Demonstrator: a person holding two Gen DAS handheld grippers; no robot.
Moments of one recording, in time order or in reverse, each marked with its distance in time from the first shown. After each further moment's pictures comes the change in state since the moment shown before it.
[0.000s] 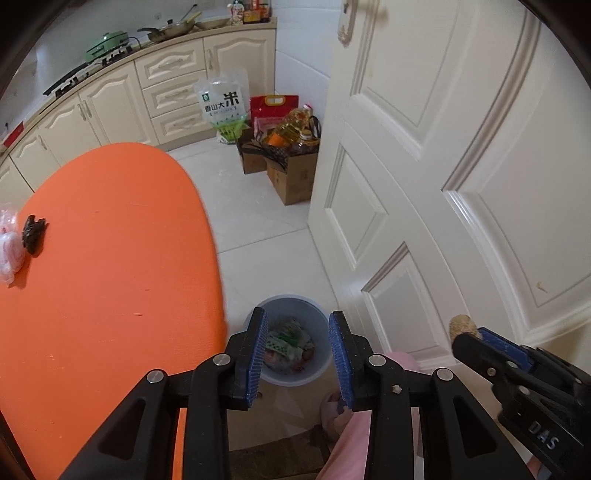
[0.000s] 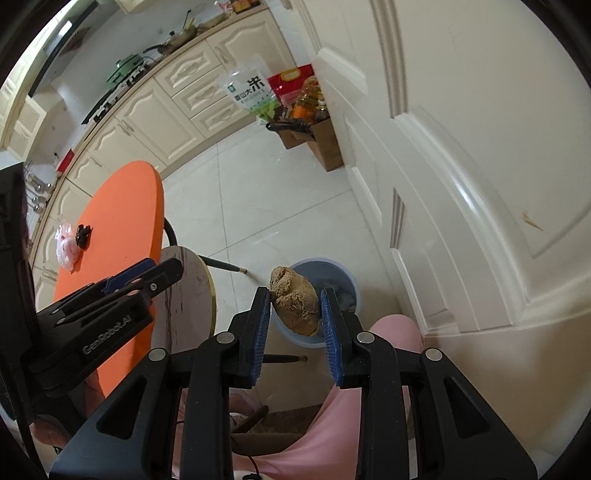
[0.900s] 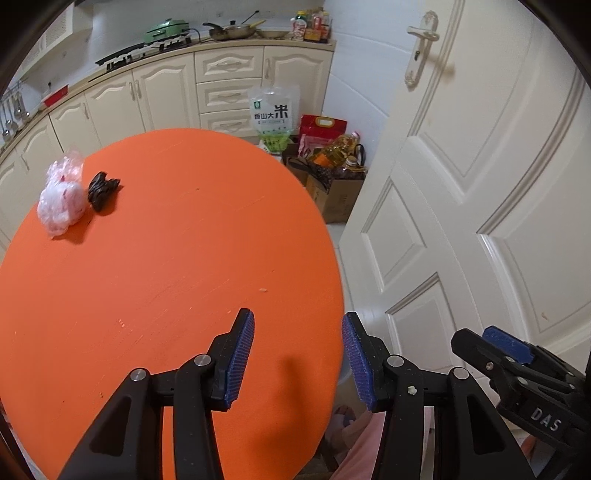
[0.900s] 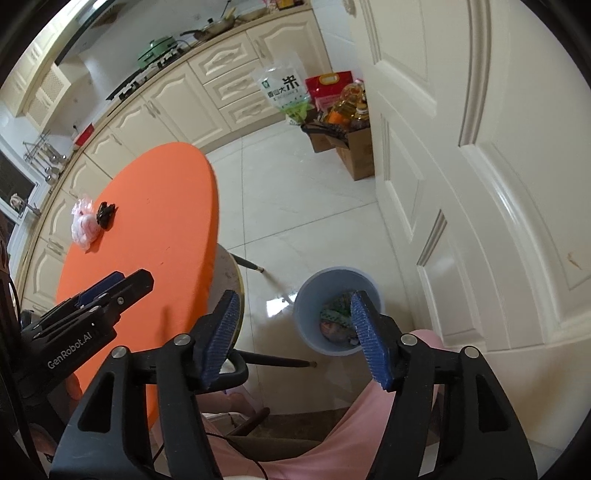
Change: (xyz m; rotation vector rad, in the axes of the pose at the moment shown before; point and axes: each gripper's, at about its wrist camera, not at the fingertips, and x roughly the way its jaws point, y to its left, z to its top) left arm -0.059 0.082 -0.054 -0.171 -0.074 0.032; right arm 0.004 0.074 -0.003 -0.122 -0.008 0.028
